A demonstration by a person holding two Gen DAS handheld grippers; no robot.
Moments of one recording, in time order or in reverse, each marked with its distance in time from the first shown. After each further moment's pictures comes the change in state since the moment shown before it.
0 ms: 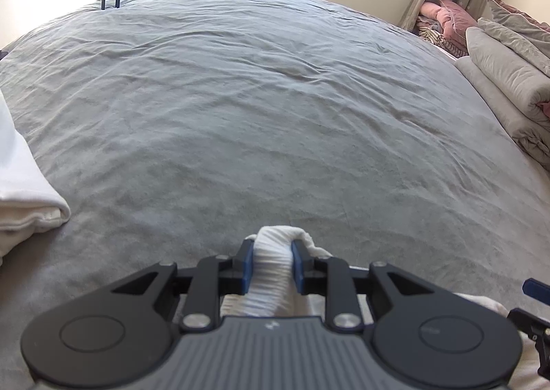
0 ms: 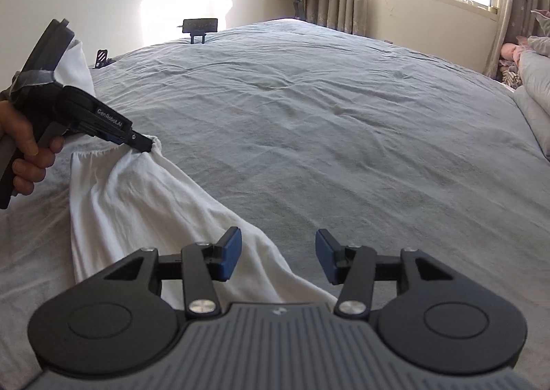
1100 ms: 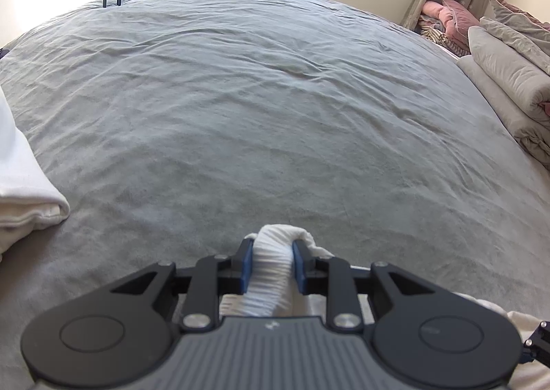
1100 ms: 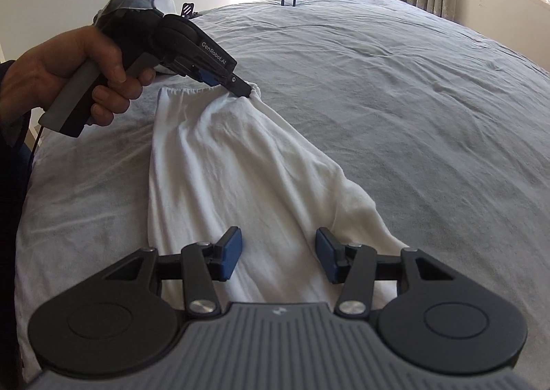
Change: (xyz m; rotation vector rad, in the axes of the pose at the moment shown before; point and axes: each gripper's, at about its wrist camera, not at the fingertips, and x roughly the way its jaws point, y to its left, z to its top) left arm 0.001 -0.001 0.000 -0.009 0.009 0.004; right arm 0.006 0.035 -0.016 -0.170 0.116 0.301
